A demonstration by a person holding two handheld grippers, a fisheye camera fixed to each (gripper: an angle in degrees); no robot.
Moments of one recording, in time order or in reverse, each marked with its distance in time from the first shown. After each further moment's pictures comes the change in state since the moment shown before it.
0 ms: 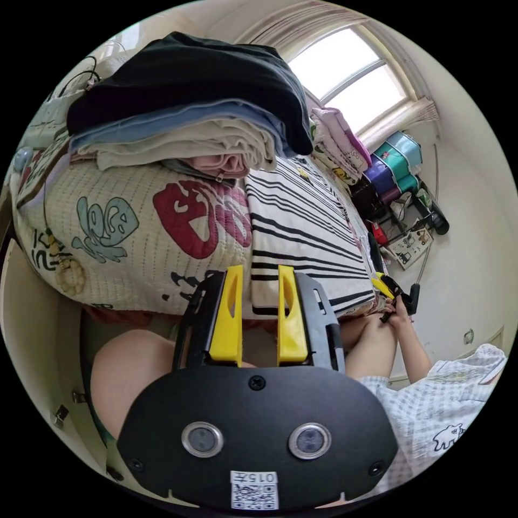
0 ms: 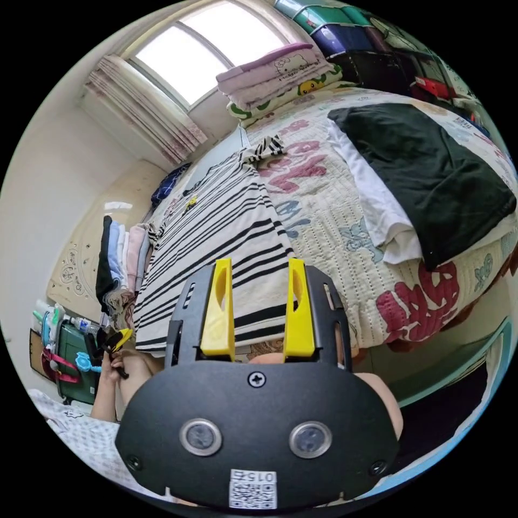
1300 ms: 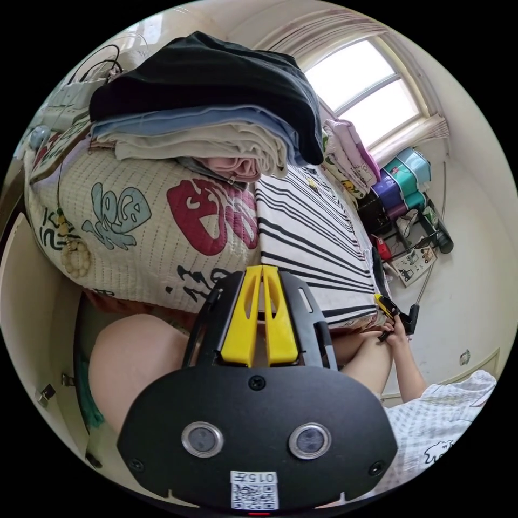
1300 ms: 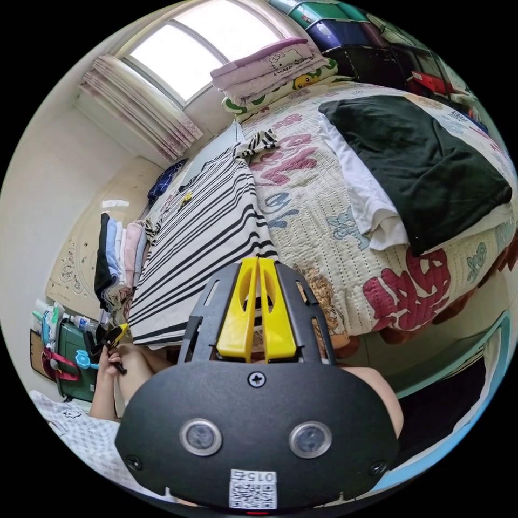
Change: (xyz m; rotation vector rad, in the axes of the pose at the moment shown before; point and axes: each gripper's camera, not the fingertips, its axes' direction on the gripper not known) left arm -0.021 -0.003 -0.028 0.052 -0.003 -0.118; right arm -0.042 0.064 -0.100 0.024 0.027 -0.005
